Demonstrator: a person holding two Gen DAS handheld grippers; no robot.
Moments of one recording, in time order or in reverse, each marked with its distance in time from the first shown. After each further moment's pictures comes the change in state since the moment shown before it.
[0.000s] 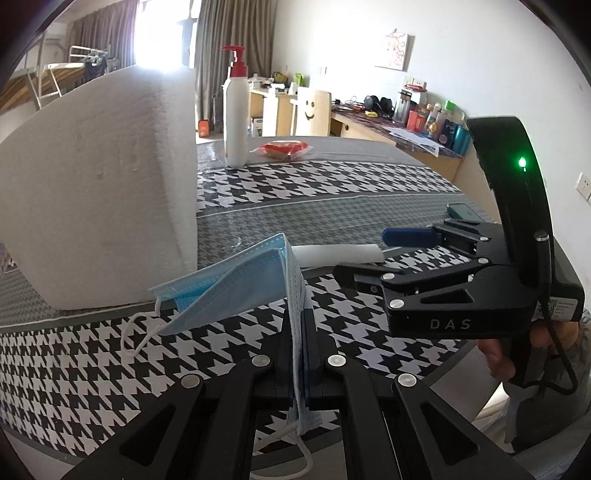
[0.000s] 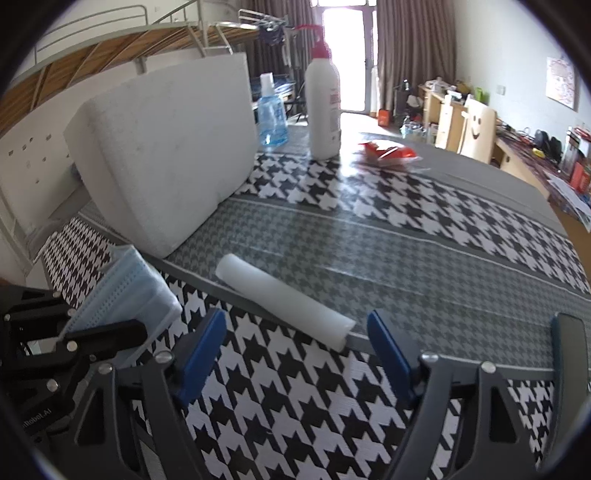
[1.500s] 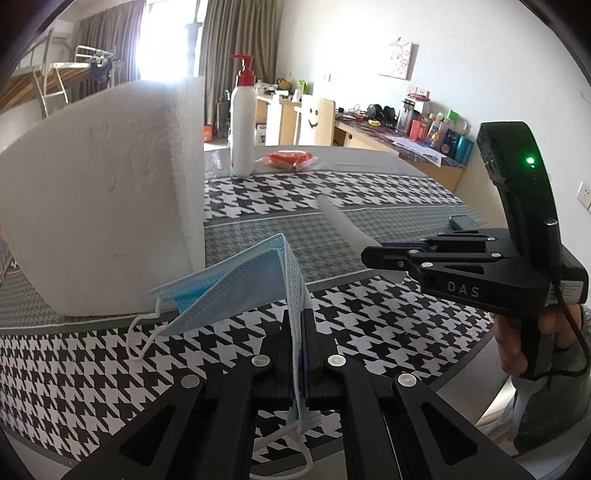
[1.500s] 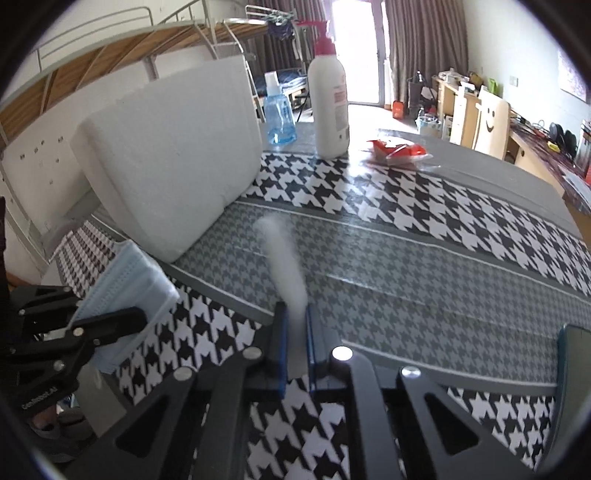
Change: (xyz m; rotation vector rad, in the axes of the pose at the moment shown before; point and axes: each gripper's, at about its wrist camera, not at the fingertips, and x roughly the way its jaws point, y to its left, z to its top) left arm -0.005 0.001 0.005 -0.007 -0.034 -0.001; right arm -0.005 -0.013 0.011 0.019 0.018 0.075
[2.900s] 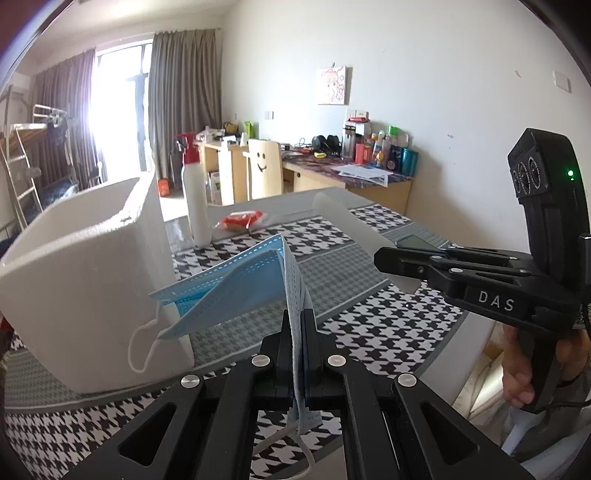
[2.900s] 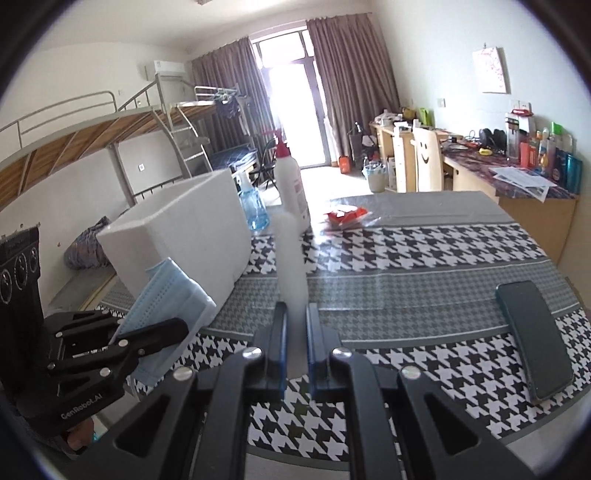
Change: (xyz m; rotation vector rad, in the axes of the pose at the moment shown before) left arm -0.043 -0.015 0.023 0.190 -0.149 -0.127; right arm -0.087 0.027 -0.018 0.197 -0.308 -0.129
